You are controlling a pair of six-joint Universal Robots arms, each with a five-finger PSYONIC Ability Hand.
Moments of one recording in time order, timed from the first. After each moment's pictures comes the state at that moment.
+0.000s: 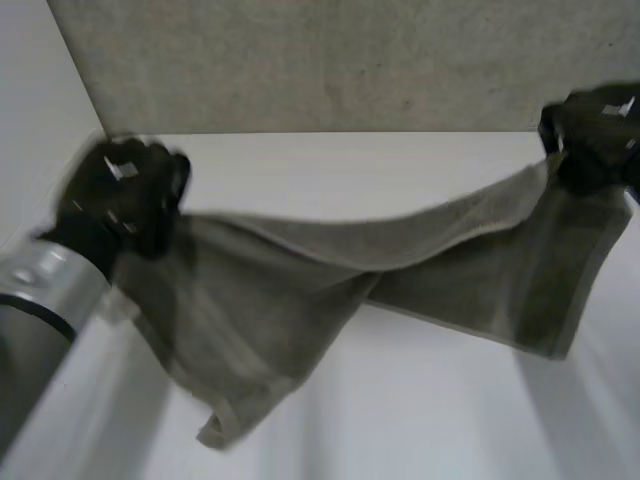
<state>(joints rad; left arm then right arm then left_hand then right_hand) 4.33 -1.46 -1.80 3.29 -1.50 3.47 1.70 -1.56 1.46 0.19 1.29 2.71 1.42 1.51 1.54 1.51 1.47 1.31 1.29 1.33 1.33 1.15</state>
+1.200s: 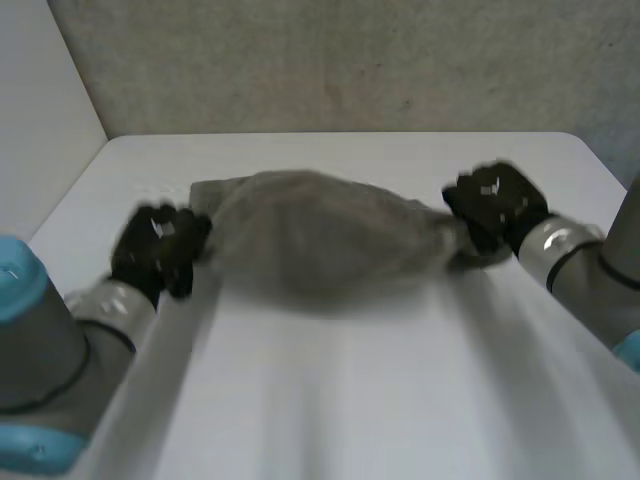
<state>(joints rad) 4.34 -1.79 -1.91 3.54 -1.53 3.56 1.83 -1.18 1.53 -0.10 1.26 2.54 1.42 1.51 1.55 1.51 1.47 1.31 1.29 1.33 1.33 1.16</state>
